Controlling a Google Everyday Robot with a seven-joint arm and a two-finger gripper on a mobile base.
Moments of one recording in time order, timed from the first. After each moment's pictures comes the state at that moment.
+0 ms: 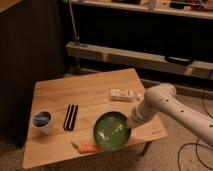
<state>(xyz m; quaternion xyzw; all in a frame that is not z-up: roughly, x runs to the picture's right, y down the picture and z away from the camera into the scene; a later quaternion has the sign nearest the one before) 0.077 0.175 0.743 -0.11 -0.37 -0.66 0.64</state>
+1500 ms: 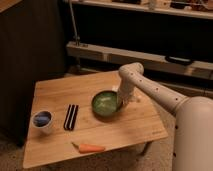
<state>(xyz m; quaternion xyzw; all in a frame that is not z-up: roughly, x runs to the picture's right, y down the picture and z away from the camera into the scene) 0.144 0.107 0.874 -0.29 -0.26 -0.53 0.75</state>
